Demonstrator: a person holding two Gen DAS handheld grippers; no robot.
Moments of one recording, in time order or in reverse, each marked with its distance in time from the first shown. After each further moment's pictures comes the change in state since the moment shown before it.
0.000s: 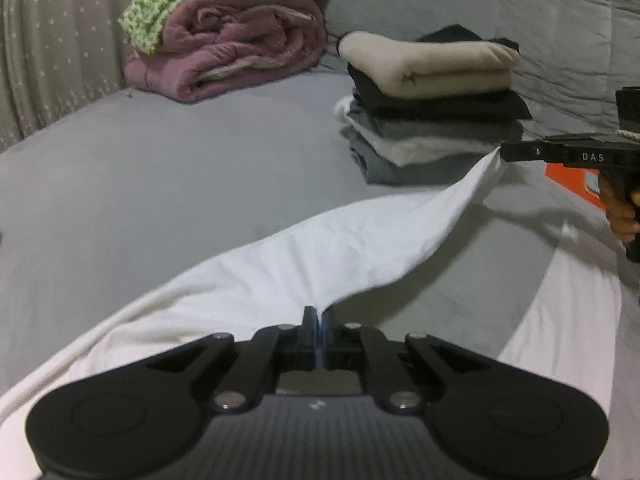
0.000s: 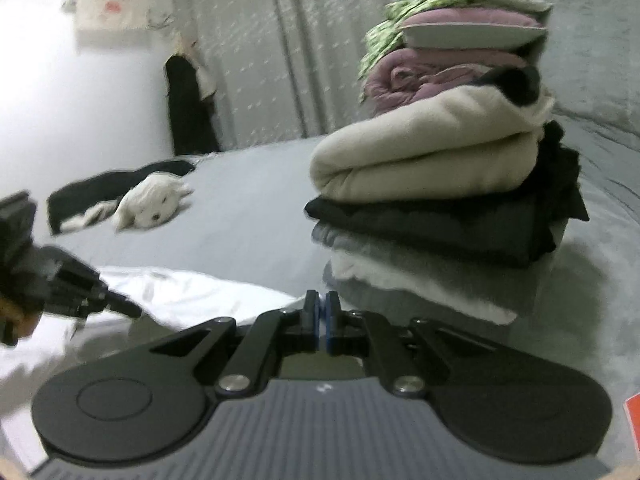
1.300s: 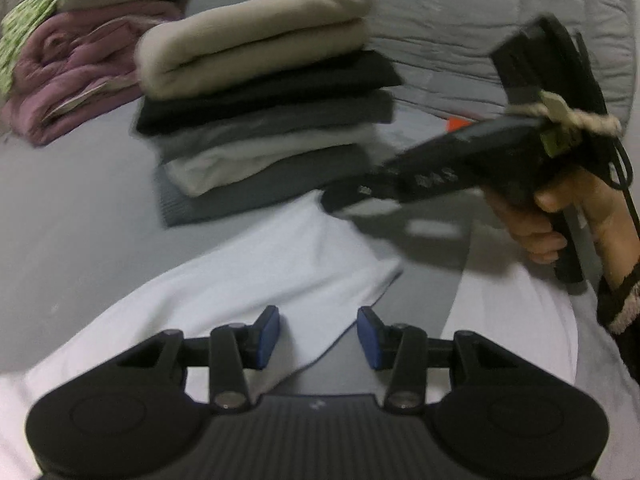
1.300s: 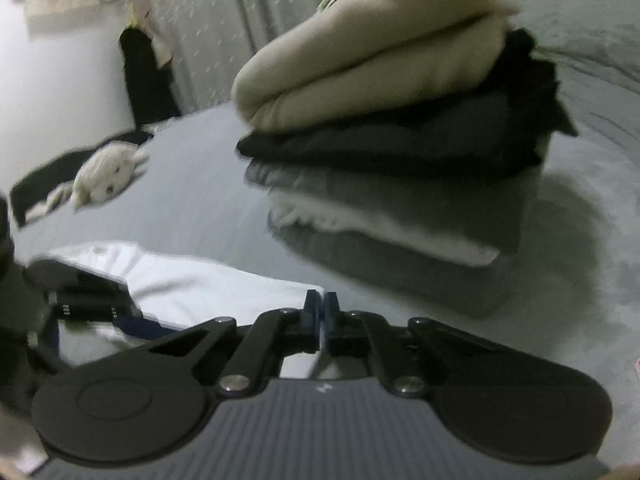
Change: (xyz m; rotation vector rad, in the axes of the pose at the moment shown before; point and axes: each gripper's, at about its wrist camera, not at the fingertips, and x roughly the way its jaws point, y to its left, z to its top) left arm 0.082 -0.136 0.041 0.198 -0.044 -0.250; right arm 0.024 -0.035 -0.016 0.121 0.095 -0.113
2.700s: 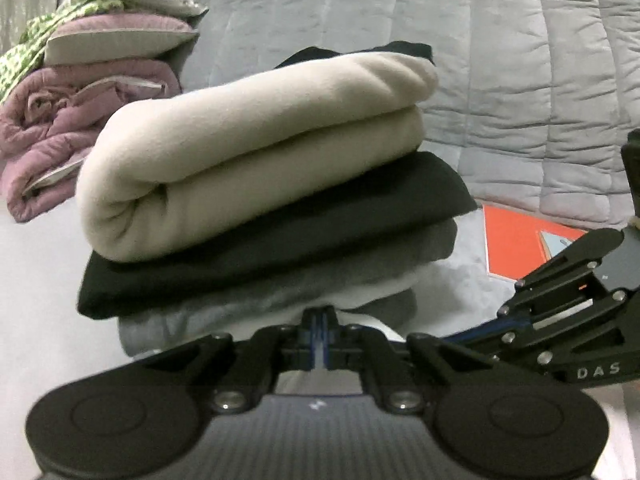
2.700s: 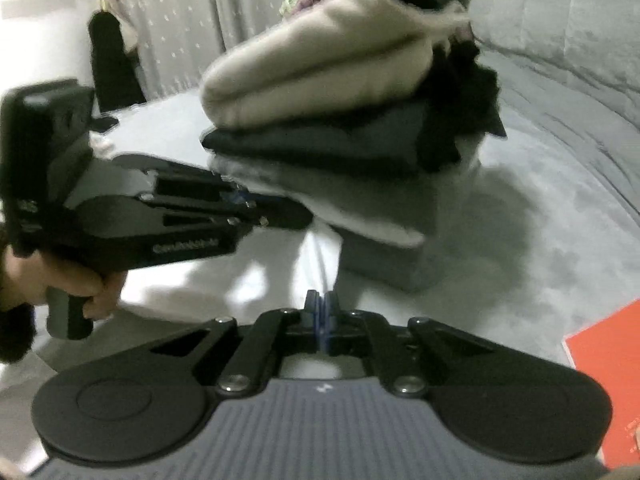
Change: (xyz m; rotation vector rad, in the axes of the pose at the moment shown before) left arm 0.066 0.023 0.075 0.001 -0.199 0.030; right arm -0.036 -0.008 -0.001 -0.034 0.096 -0.130
